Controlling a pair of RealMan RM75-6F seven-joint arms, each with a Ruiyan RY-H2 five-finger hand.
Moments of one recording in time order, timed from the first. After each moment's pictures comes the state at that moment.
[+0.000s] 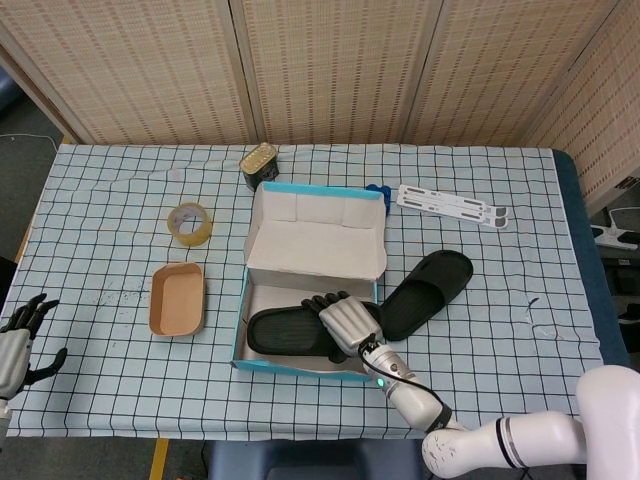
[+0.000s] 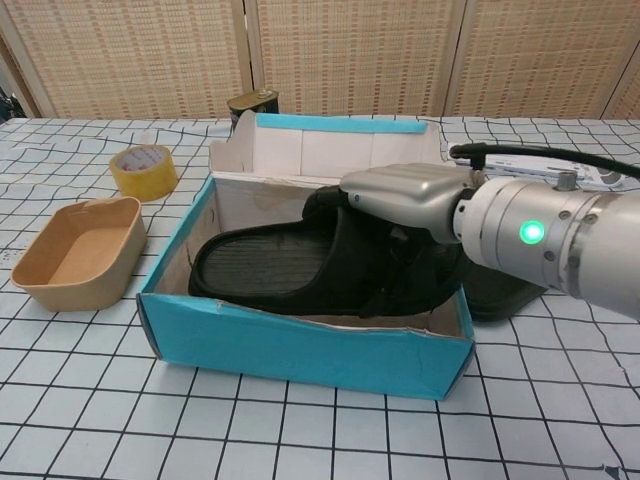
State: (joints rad) left arm -0.14 -1.08 -0.07 -1.60 1.30 1.30 -0.04; right arm 0.86 -1.59 0.16 -1.86 -0.78 1.04 -0.80
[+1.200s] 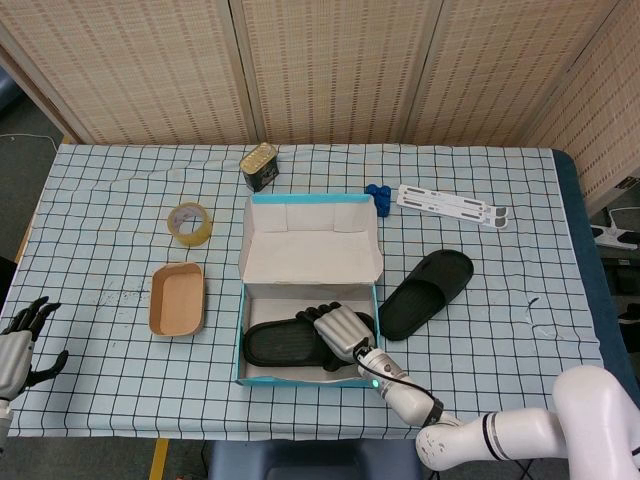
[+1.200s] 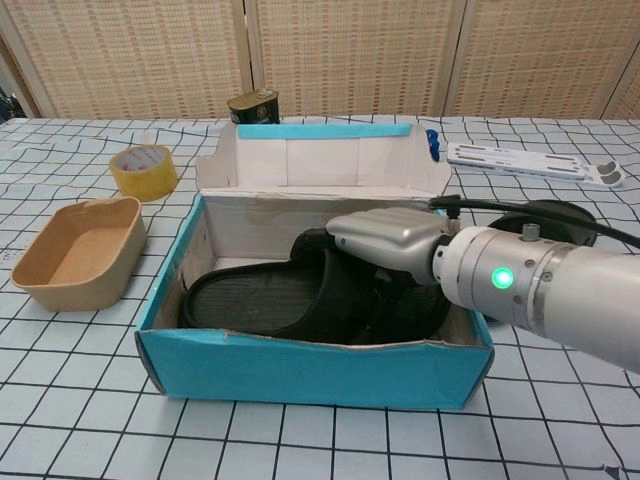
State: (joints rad) left arm -0.14 -1.08 -0.07 -1.60 1.29 1.27 -0.04; right arm 0.88 -1.65 0.09 -1.70 -0.86 0.94 -0.61
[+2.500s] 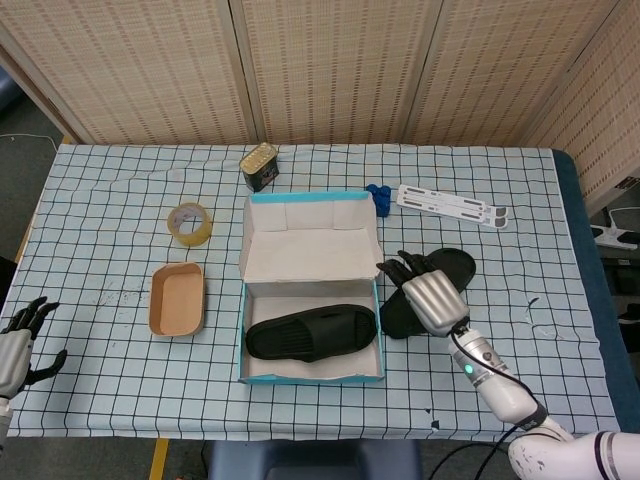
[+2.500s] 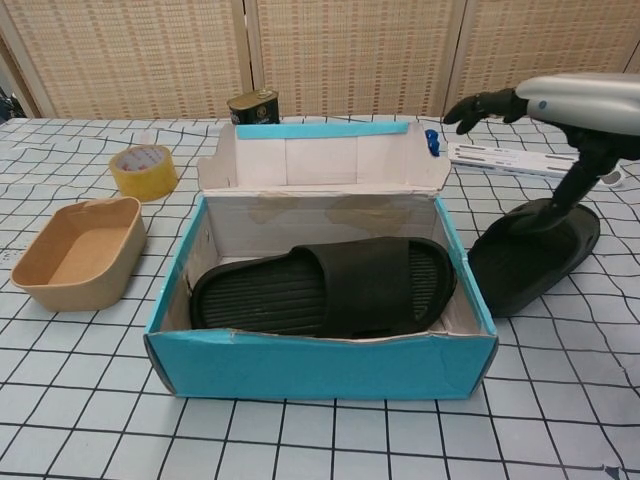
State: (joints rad) left arm -0.15 -1.08 -0.07 -1.60 1.26 1.25 -0.03; right arm 0.68 -1.18 0.04 -1.91 -1.11 1.09 -0.41
